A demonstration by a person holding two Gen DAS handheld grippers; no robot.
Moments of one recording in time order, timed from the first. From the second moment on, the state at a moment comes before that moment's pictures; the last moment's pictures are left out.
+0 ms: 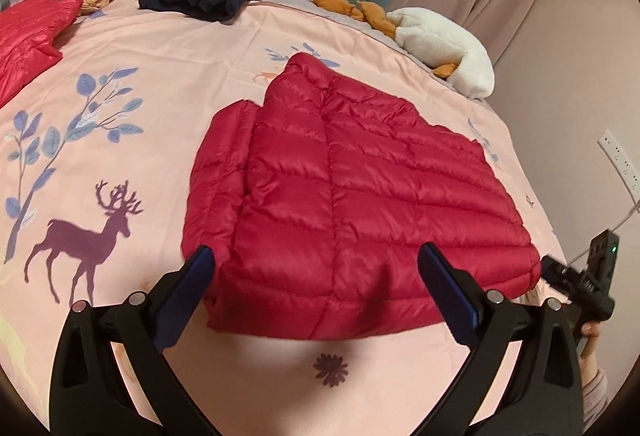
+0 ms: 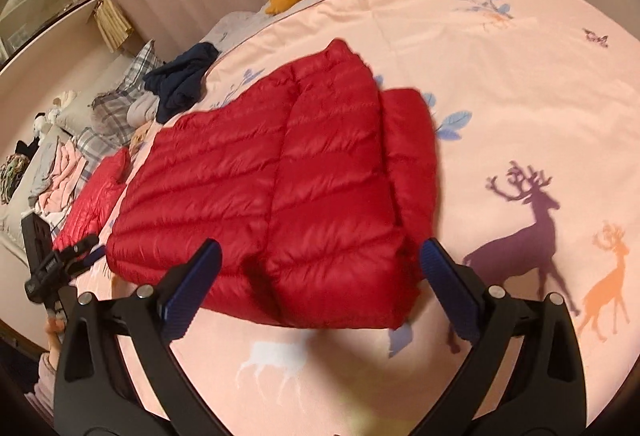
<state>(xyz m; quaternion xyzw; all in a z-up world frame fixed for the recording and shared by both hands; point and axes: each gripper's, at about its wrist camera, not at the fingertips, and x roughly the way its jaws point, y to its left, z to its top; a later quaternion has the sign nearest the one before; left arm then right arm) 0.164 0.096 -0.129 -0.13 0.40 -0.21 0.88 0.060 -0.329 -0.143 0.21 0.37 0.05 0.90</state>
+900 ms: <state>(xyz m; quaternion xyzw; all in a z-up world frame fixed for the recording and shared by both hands) 0.187 0.083 -0.148 -0.11 0.46 -0.20 0.86 0.082 -0.320 -0.147 0.18 0.38 0.03 0.91</state>
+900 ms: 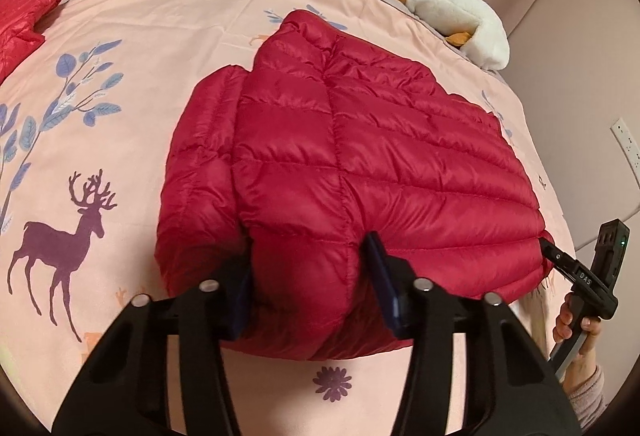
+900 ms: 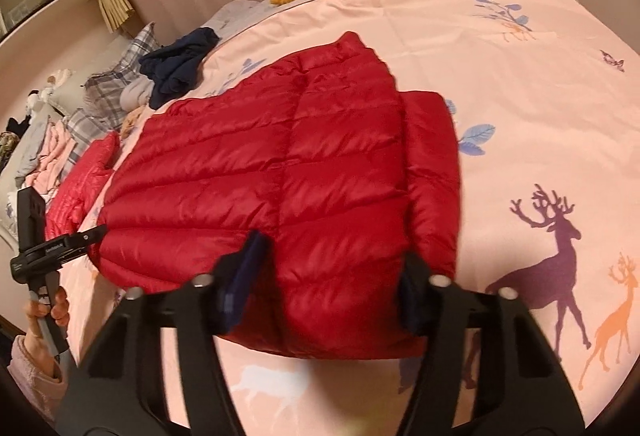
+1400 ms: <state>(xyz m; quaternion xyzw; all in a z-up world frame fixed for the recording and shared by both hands) 0.183 0.079 -0.156 -0.09 0.46 -0.19 0.86 0.083 -0.322 -0.157 0.18 0.39 0.03 0.90</state>
